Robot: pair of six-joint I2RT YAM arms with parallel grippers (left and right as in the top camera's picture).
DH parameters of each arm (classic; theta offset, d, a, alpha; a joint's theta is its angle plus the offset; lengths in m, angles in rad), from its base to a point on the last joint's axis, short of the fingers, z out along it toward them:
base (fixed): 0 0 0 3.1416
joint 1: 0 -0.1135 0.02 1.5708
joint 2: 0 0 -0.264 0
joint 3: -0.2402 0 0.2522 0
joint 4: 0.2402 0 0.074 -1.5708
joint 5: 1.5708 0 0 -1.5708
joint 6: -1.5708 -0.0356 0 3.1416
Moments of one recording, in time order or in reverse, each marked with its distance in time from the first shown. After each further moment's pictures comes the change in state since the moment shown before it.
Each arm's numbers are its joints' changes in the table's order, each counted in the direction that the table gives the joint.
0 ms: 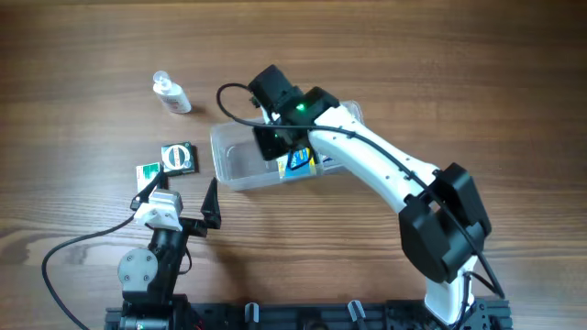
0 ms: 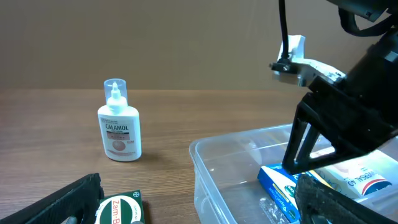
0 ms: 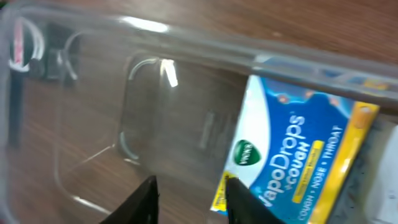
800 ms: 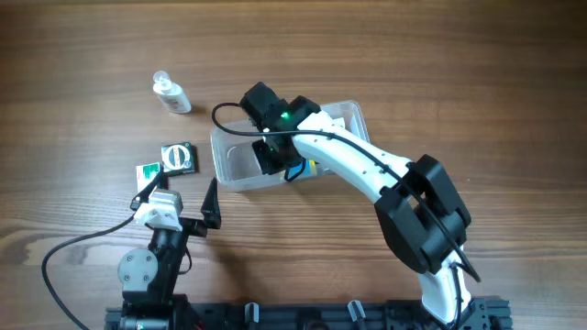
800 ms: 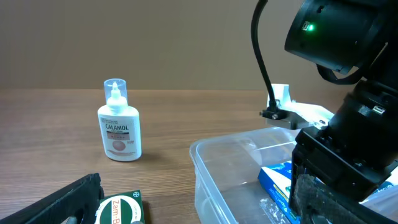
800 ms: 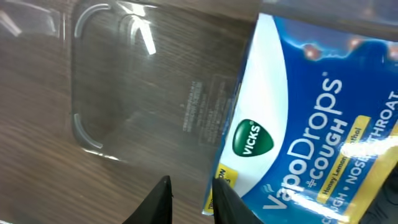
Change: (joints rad) left arm 0.000 0.000 0.000 0.000 0.000 0.000; right arm -0.026 0.090 0.000 0.066 0.038 -0.020
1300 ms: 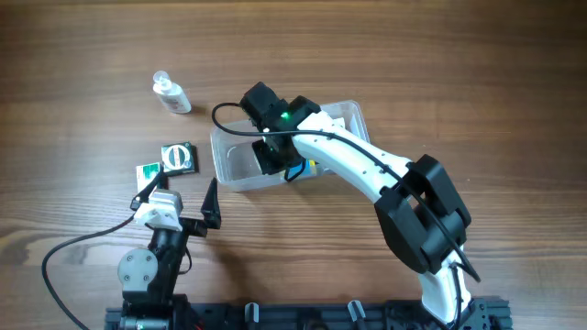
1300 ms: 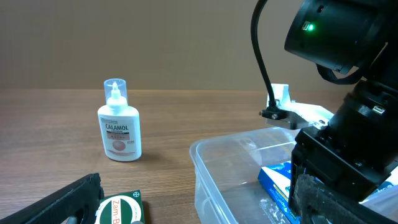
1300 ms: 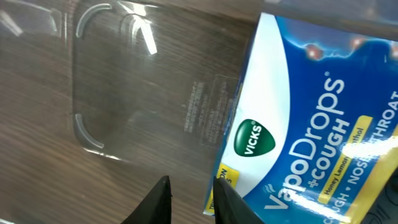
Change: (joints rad) left arm 0.000 0.000 0.000 0.000 0.000 0.000; right arm 0.000 0.000 0.000 -0.003 -0.007 0.000
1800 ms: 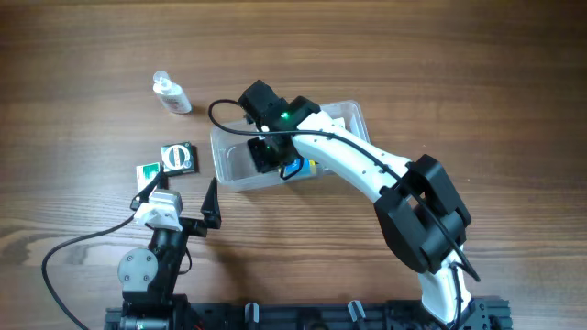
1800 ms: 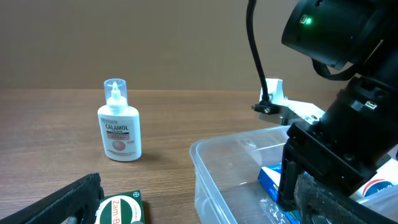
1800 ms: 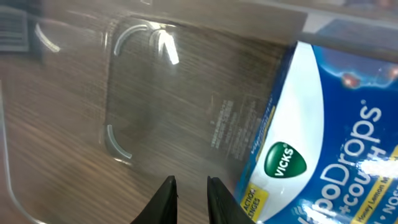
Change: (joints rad) left arm 0.000 0.000 0.000 0.000 0.000 0.000; right arm 0.000 0.002 0.001 -0.063 -0.057 0.000
